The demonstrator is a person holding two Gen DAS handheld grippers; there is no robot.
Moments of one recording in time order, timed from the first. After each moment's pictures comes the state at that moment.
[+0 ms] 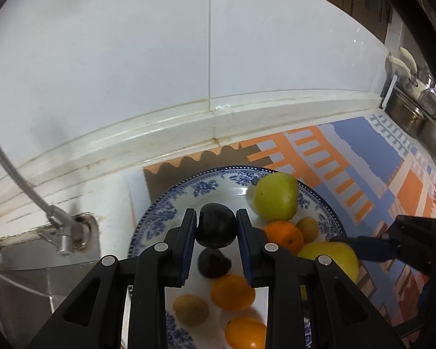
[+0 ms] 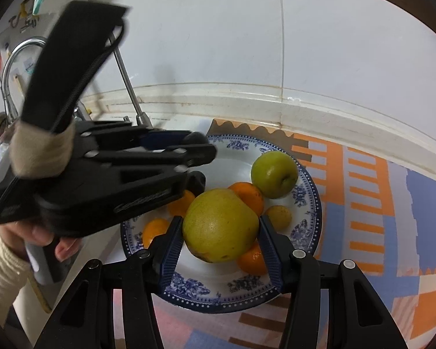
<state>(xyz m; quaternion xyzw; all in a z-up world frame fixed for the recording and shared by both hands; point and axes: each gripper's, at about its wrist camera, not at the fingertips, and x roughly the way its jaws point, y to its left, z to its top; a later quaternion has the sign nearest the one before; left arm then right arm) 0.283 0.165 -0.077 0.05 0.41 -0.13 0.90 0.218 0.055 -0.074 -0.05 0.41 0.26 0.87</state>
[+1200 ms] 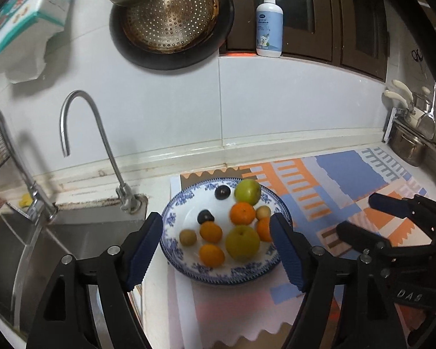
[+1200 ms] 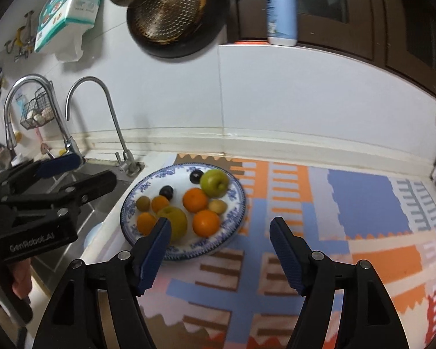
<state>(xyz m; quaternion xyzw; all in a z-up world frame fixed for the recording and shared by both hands) 0.119 0.135 0.005 0.04 0.31 -0.02 0.95 0.134 -0.034 -0.010 -0.02 0.33 0.17 0.93</state>
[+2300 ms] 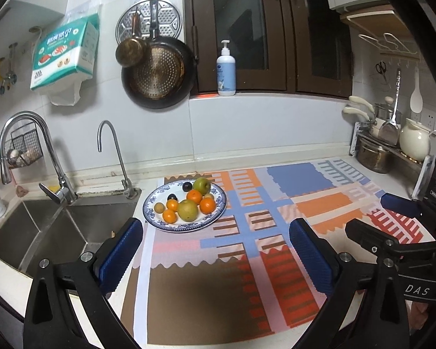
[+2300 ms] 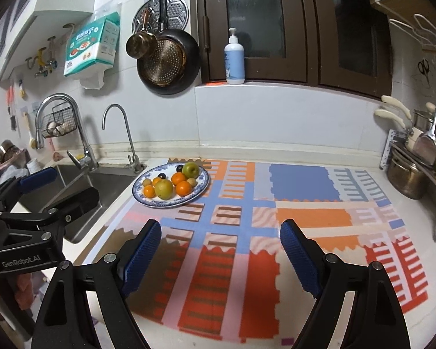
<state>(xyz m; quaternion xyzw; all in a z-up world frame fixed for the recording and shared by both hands) -0.069 0.018 0.052 0.03 0.24 0.01 0.97 -0.045 -0.160 0.041 -0.01 0.27 0.15 0.95</state>
